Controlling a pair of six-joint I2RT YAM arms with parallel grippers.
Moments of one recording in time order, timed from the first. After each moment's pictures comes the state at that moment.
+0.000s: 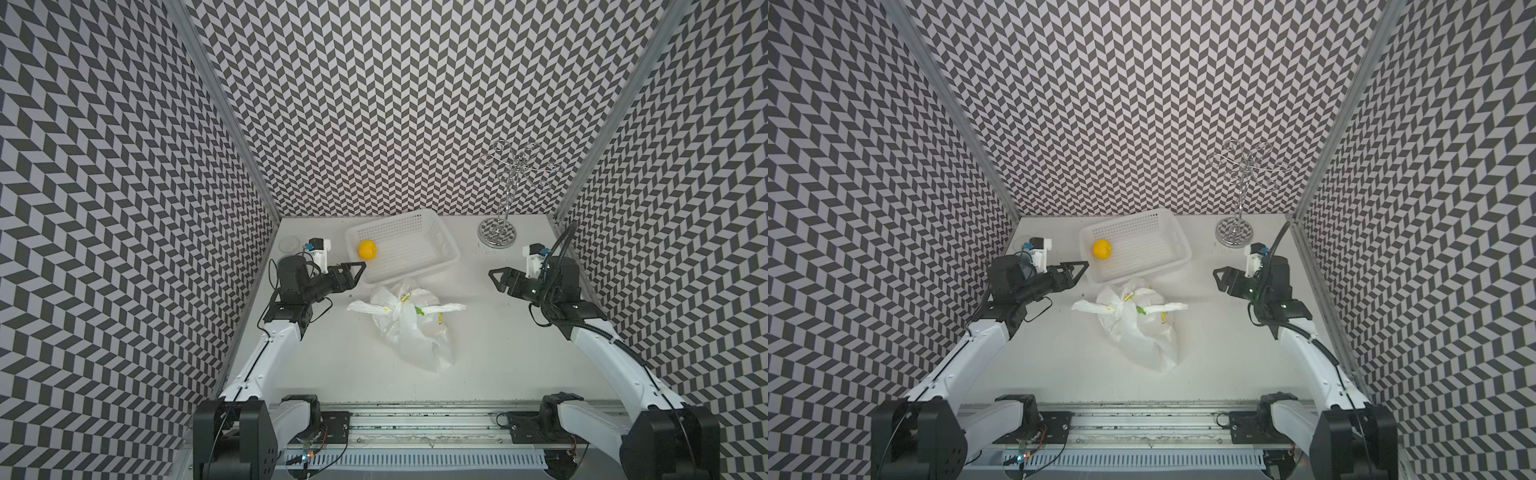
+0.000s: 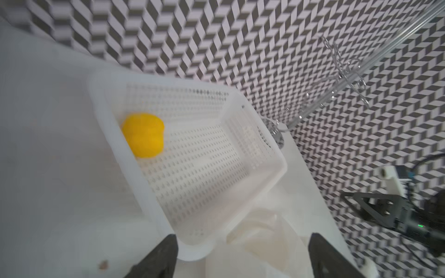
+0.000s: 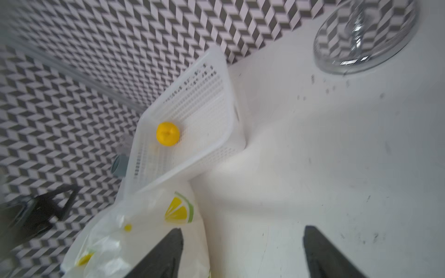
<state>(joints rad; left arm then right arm) -0.01 1.08 0.71 0.06 0.56 -0.42 0.07 1.09 0.73 -0.15 -0.30 0.42</state>
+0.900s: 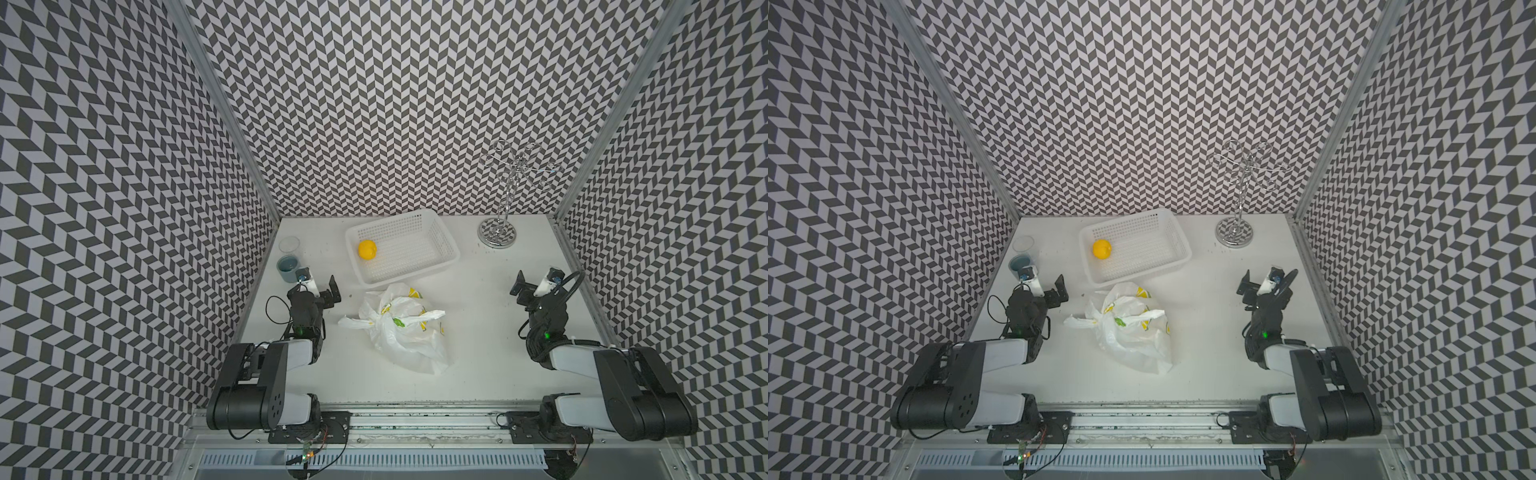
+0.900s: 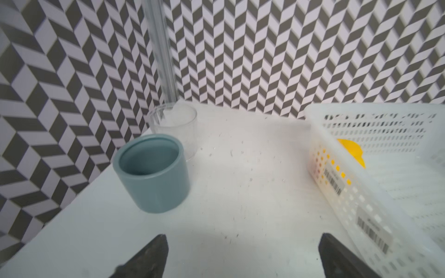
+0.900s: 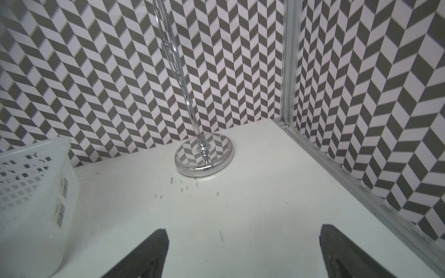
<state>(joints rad) -0.01 1.41 0.25 0.98 -0.12 -0.10 0.07 1.39 0.22 1.08 0.32 0.13</state>
